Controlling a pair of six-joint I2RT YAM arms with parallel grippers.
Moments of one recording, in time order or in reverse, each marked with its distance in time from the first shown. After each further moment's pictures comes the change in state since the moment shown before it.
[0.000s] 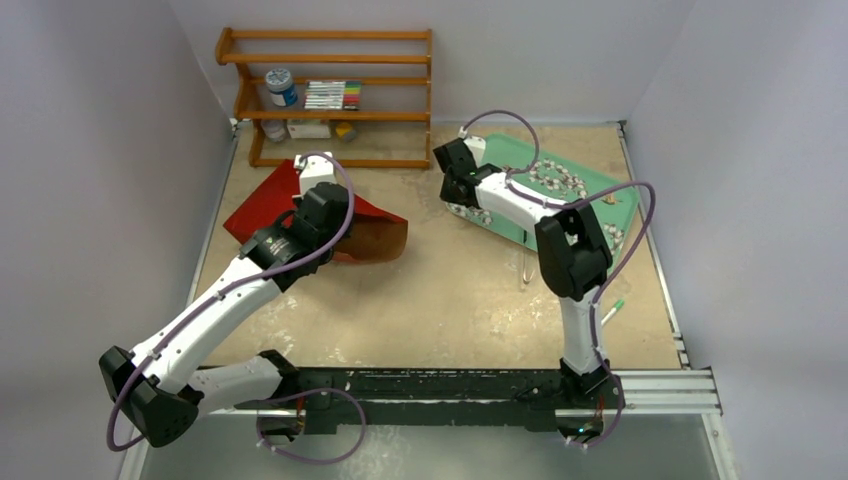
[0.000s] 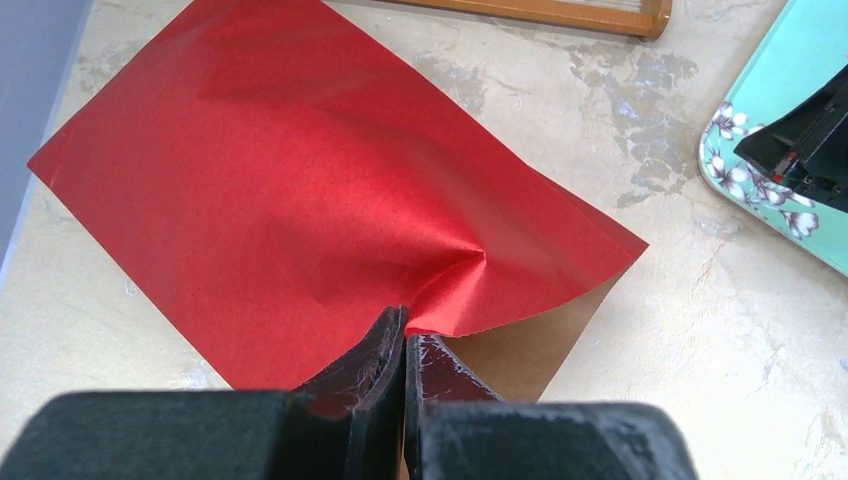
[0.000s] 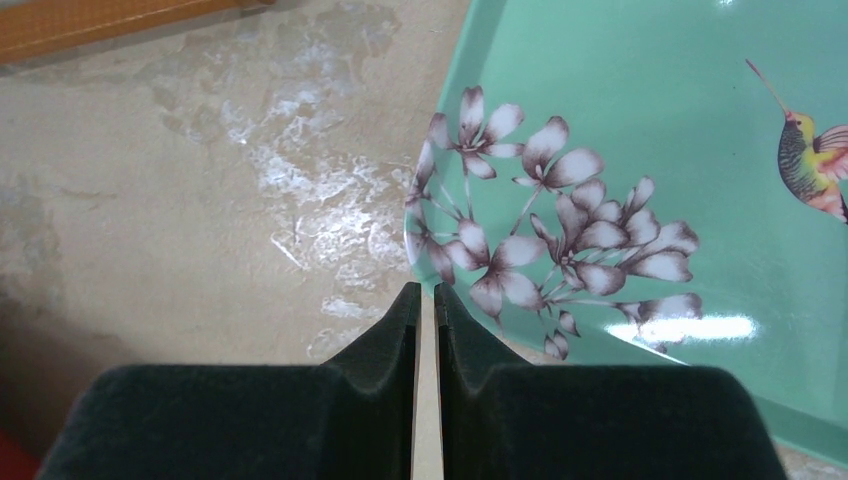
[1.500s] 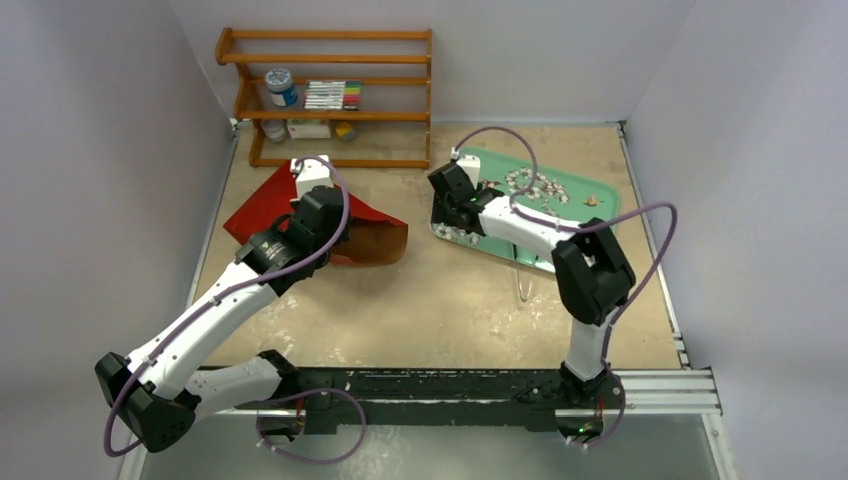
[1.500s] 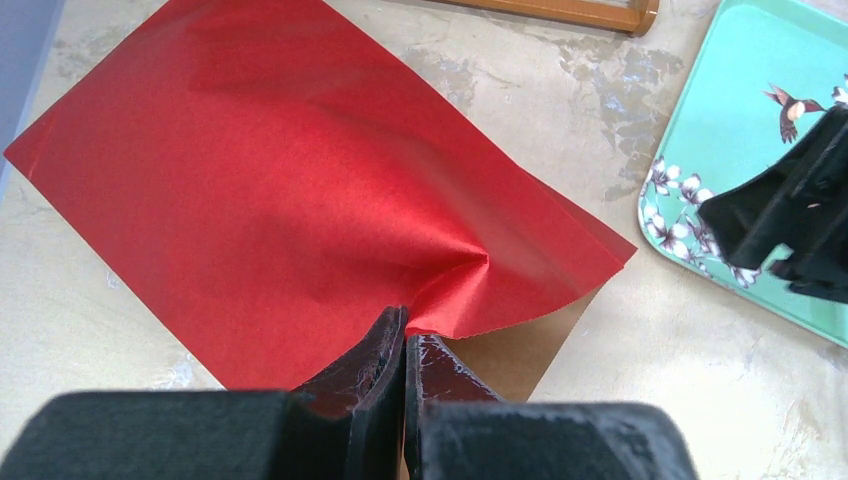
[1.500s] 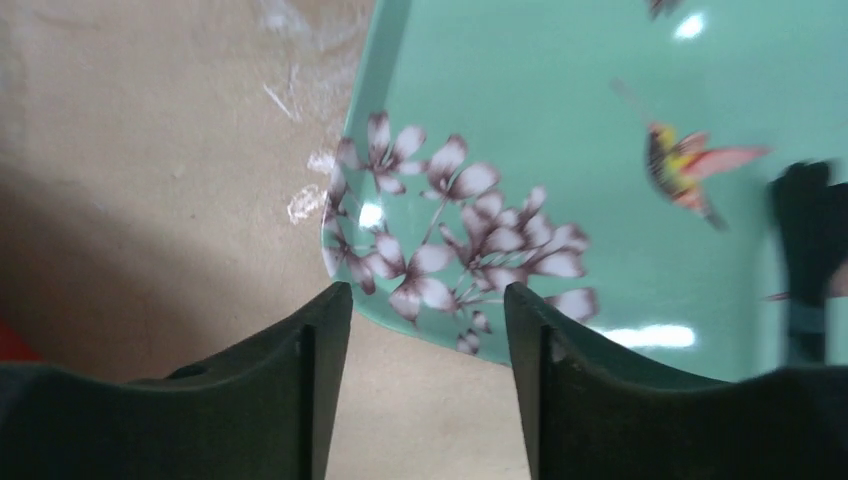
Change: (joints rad) left arm 0.002 -0.032 -0.024 -0.001 0.025 -0.023; right arm 0.105 -0.164 -0.251 0.039 0.034 -0.018
